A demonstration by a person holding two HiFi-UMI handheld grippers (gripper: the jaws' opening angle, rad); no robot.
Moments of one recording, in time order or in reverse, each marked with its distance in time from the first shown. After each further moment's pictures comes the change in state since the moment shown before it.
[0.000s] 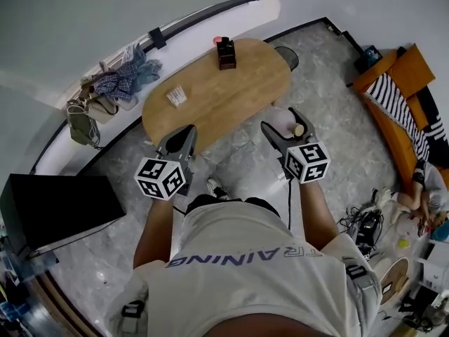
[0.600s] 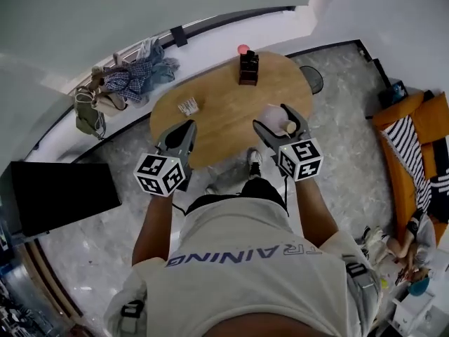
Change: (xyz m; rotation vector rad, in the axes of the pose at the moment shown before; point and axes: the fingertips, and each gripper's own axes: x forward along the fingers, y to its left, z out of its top) left arm 0.095 0.092 0.050 -0.033 -0.030 0.189; right arm 0.173 -0.034 0.043 -0.064 0.047 0.229
